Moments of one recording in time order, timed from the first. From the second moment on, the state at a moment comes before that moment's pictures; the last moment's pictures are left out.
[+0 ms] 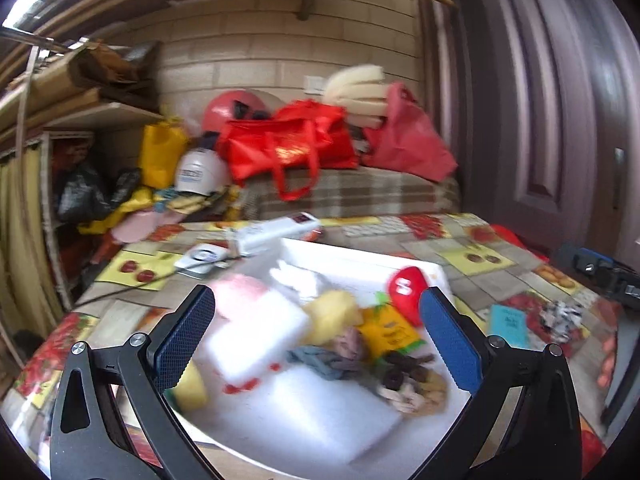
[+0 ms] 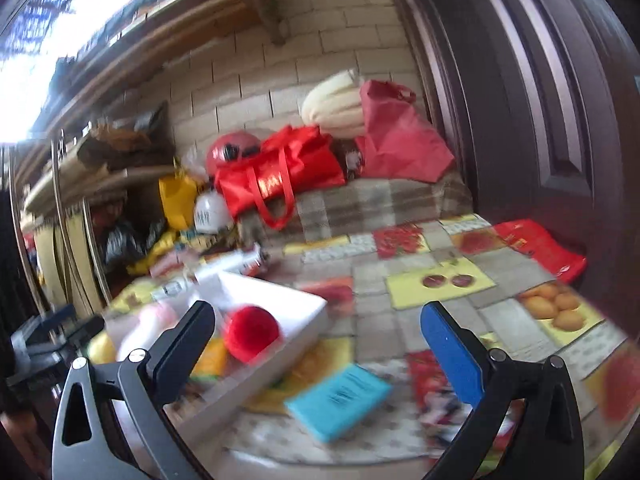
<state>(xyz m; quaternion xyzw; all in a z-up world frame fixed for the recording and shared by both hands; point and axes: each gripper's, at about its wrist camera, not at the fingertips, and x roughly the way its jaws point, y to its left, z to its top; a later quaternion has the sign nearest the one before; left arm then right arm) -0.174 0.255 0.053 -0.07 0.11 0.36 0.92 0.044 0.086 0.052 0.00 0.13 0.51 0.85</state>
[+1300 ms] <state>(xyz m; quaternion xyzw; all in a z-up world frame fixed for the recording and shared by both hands) 0.068 0.181 0.005 -0.04 0.40 0.20 0.89 0.164 0.042 -0.011 0.00 0.40 0.44 0.81</state>
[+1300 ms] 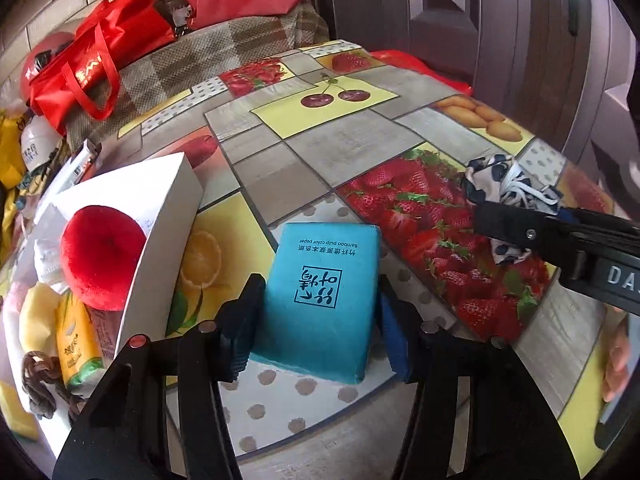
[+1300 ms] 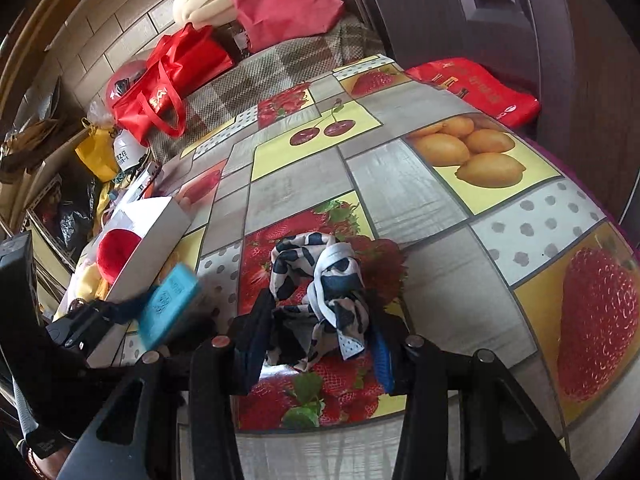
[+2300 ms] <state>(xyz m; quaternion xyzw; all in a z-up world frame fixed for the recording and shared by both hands) -0.117 0.193 0.047 -0.08 0.18 0.27 0.94 0.097 0.049 0.028 -0.01 0.20 0.48 0.85</state>
